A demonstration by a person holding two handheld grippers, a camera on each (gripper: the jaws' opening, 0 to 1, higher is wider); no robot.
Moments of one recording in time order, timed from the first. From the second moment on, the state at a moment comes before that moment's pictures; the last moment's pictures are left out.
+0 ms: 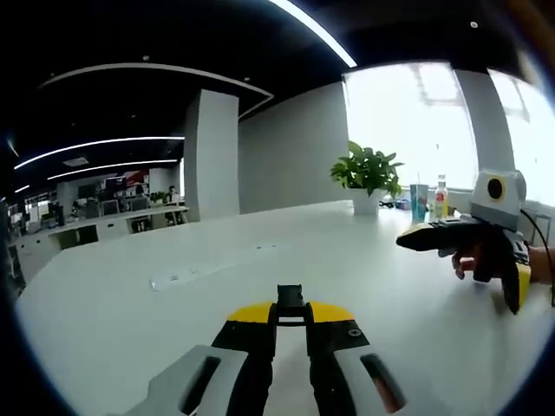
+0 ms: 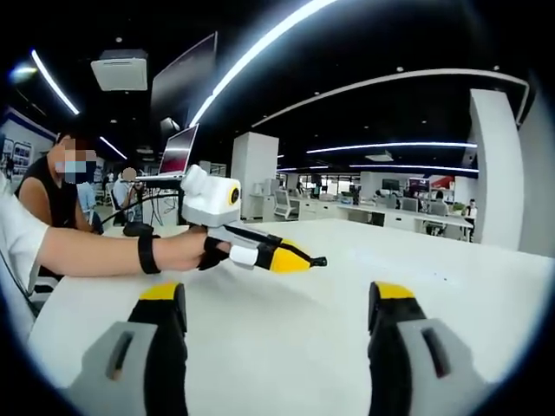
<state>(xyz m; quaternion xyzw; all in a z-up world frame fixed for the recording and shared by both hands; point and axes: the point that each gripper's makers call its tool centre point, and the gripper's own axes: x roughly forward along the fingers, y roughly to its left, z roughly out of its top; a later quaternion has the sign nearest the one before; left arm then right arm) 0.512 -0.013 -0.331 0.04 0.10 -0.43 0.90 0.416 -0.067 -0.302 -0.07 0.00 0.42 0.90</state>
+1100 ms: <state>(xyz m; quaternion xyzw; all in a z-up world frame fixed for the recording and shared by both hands) 0.503 -0.019 -0.376 0.09 0.19 -0.45 0.87 0.420 -0.068 -0.305 -0.07 0.01 0.42 0.90</state>
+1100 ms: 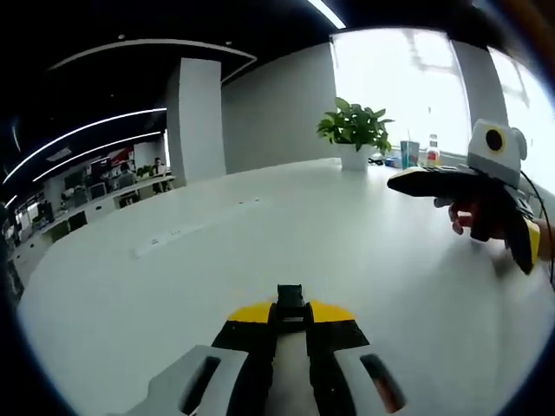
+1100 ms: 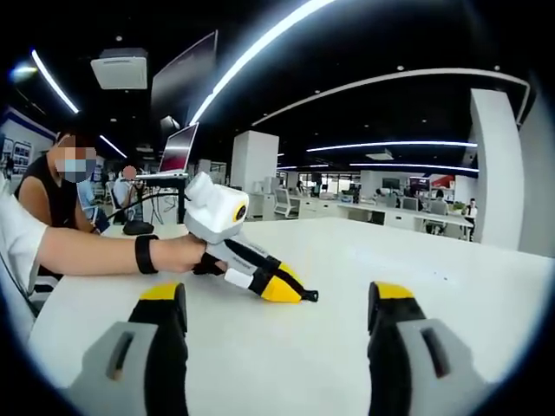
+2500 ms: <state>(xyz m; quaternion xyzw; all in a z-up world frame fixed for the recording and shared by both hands) 0.506 -0.016 -0.376 0.08 0.18 -0.46 0.87 0.425 -0.073 -0.296 -0.07 0.00 0.42 0.91</state>
